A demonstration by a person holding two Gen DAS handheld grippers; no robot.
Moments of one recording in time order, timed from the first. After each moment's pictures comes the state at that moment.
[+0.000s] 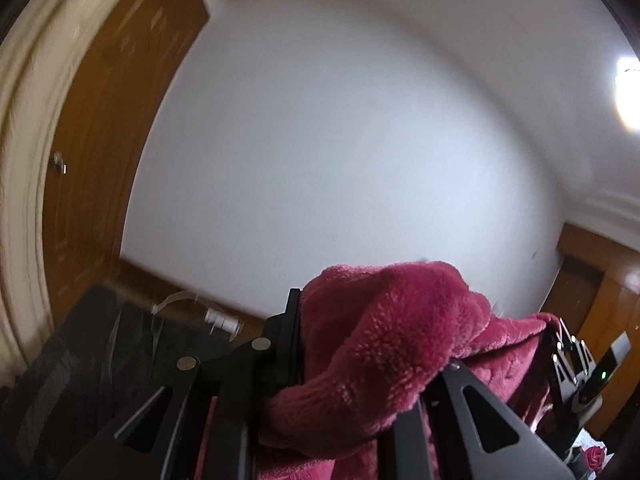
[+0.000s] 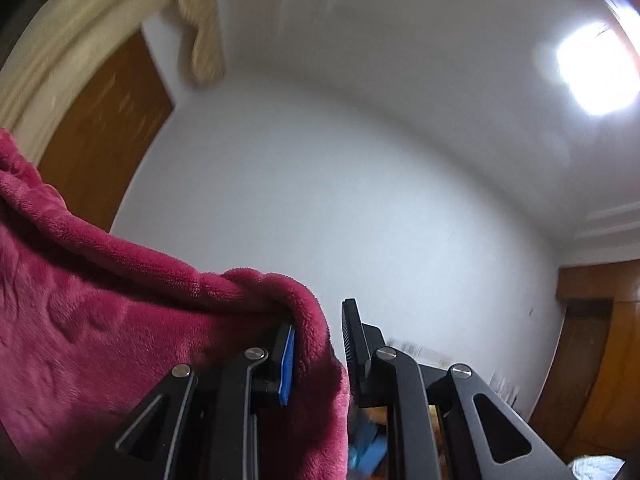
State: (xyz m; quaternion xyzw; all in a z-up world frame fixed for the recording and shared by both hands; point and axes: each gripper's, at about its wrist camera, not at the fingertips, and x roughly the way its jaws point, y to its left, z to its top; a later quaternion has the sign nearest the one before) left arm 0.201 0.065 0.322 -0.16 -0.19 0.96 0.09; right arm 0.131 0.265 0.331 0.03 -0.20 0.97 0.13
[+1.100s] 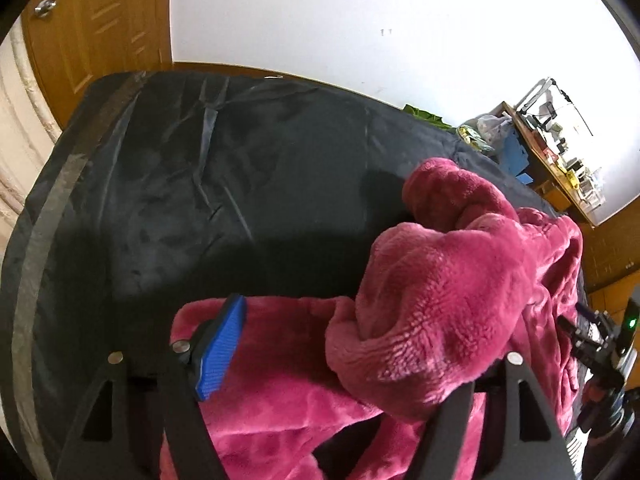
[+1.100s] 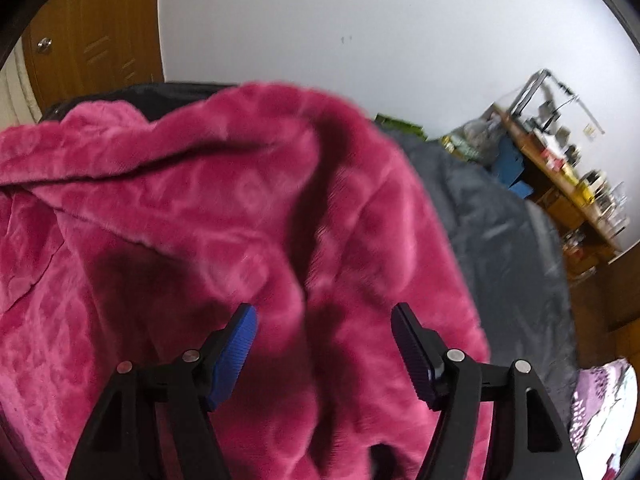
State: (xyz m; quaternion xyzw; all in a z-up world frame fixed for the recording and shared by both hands) left arm 0.013 0.051 0.043 -0.54 -0.14 0.83 0.02; right arm -0.101 0.305 -0.005 -0.51 -0.12 0.85 0.00
